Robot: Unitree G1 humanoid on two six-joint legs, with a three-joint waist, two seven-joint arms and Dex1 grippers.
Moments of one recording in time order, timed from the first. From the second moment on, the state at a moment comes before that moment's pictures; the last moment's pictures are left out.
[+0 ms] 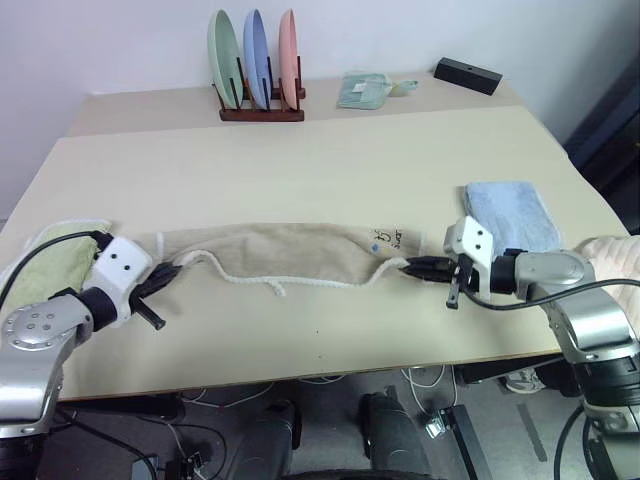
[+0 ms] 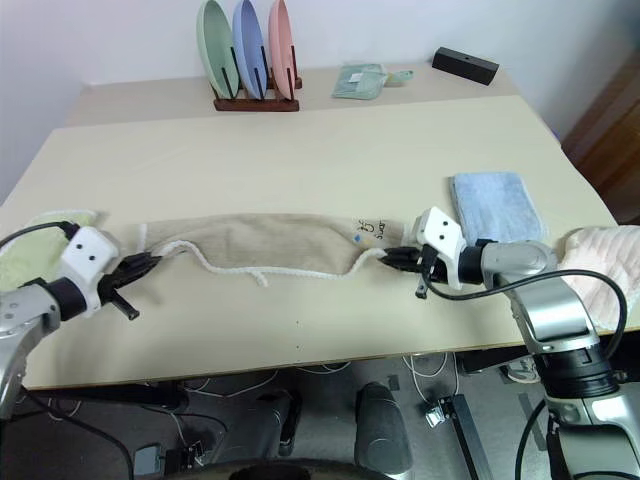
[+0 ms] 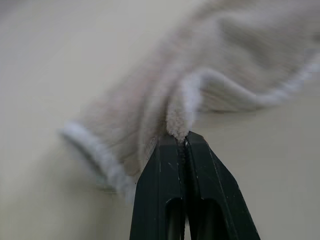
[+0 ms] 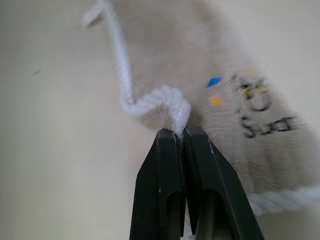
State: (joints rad) left arm 0.07 0.80 0.29 -0.32 -0.25 0.45 -0.74; right arm -0.29 -0.77 0.05 -0.13 0.28 0.39 1.10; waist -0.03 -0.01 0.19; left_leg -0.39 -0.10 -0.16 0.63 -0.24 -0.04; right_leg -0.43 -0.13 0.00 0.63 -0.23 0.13
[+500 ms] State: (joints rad) left arm 0.08 0.78 0.29 -0.38 -0.26 0.50 -0.72; right arm -0.33 -0.81 0.10 -0.05 0.16 0.27 1.11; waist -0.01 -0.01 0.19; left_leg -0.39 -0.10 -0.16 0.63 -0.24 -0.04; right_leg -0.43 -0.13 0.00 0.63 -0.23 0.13
